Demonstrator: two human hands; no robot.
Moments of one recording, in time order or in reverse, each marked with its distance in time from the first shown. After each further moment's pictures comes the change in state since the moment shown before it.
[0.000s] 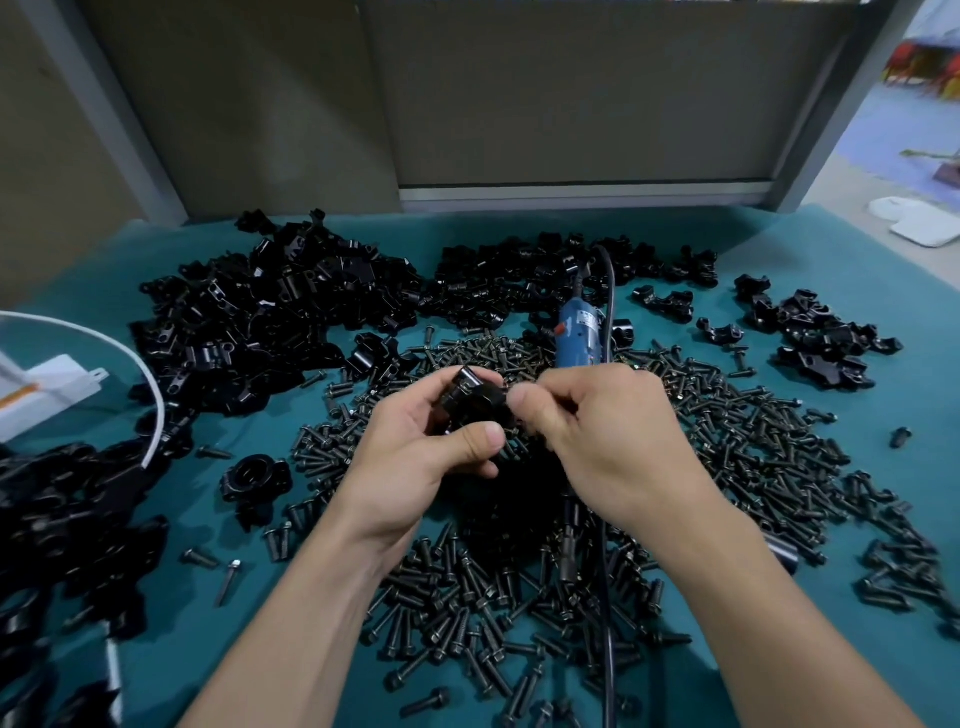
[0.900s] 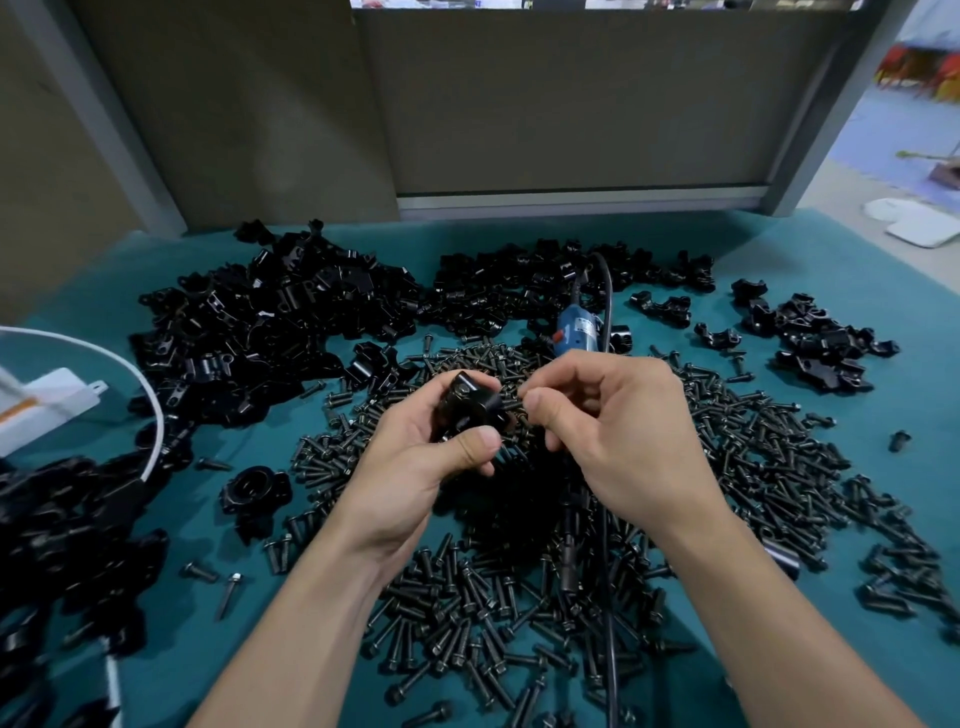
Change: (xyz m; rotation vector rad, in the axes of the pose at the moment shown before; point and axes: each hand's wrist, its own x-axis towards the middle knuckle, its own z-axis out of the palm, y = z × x) left_hand 0.003 -0.003 -0.001 -0.015 -0.048 0.016; right_hand 0.003 0.005 -0.004 0.245 0.096 -0.085
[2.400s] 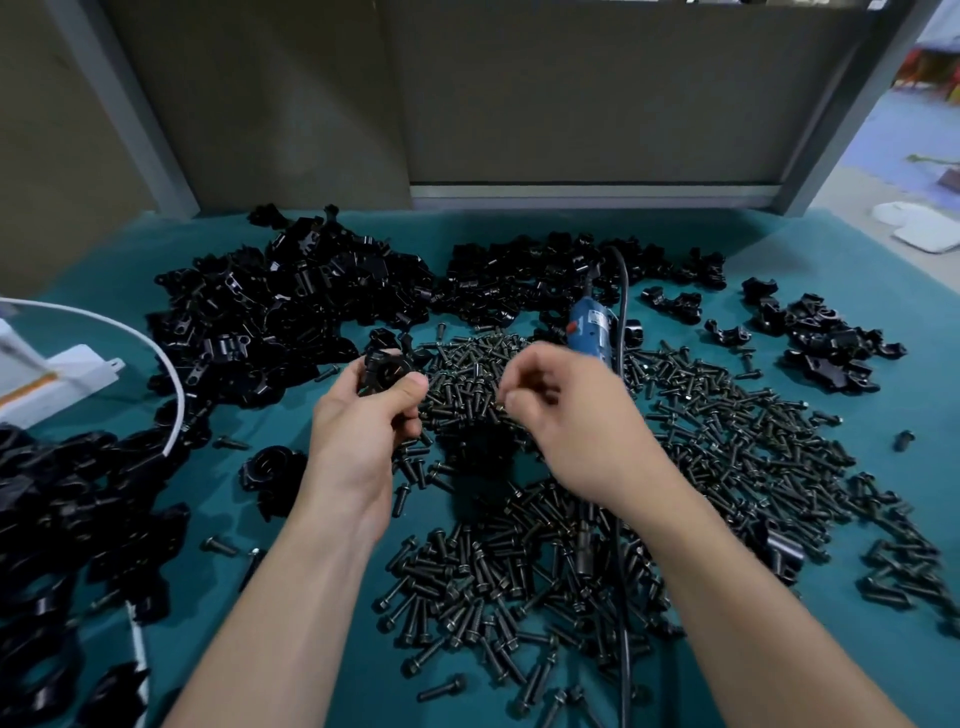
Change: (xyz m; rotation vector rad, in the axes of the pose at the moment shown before) left_hand 0.006 -0.001 -0.031 -0.099 0.588 -0.050; right_hand 0.008 -0.016 0.031 -0.100 -0.208 0.256
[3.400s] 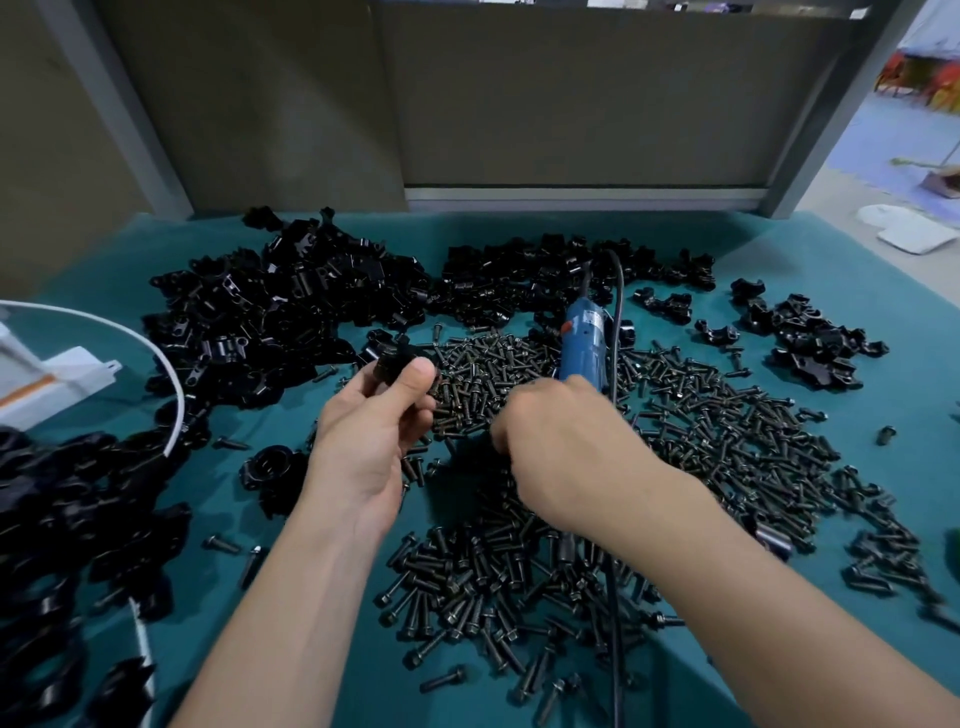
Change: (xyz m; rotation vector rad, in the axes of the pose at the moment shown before) left_hand -0.007 0.007 0.010 -0.142 -0.040 -0.079; right_hand -0.012 -0.019 0.001 -0.925 -0.163 -0.244
